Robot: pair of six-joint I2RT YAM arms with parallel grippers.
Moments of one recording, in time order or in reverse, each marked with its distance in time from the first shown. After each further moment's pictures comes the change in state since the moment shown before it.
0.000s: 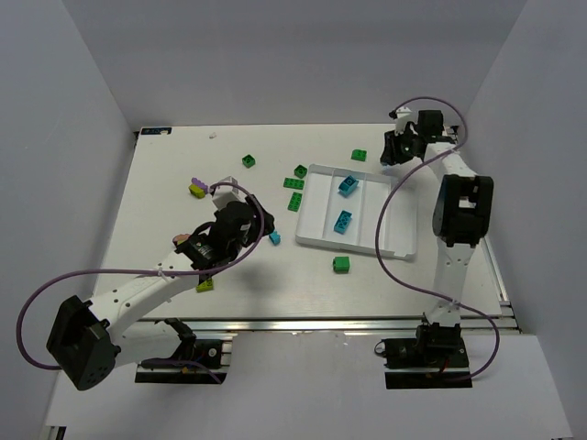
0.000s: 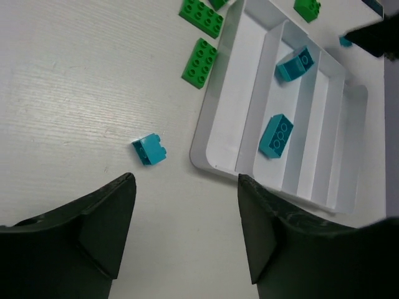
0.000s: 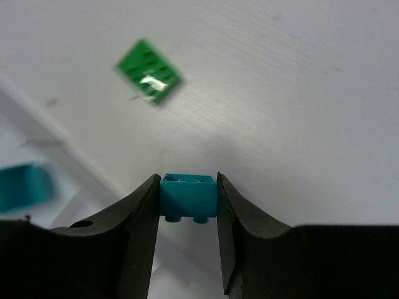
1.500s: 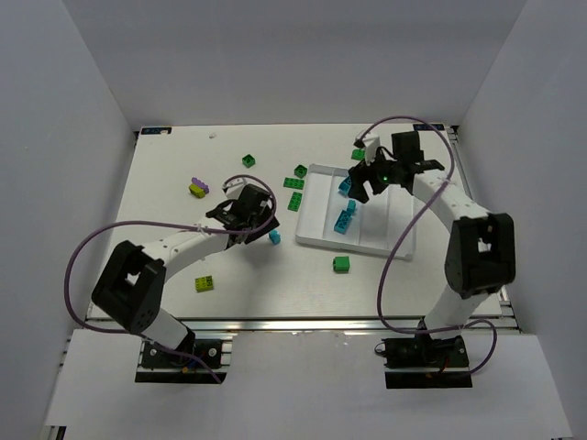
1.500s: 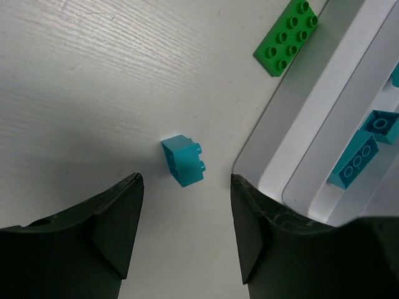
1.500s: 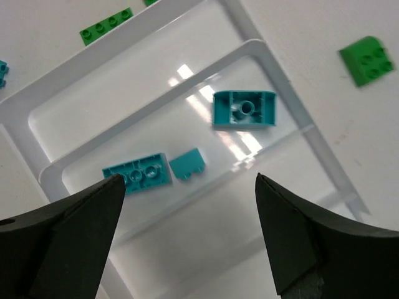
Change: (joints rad) left arm 0.121 0.377 0.158 -0.129 0.133 -0.128; right arm 0.227 -0.599 -0.617 -0.072 -0.120 -0.124
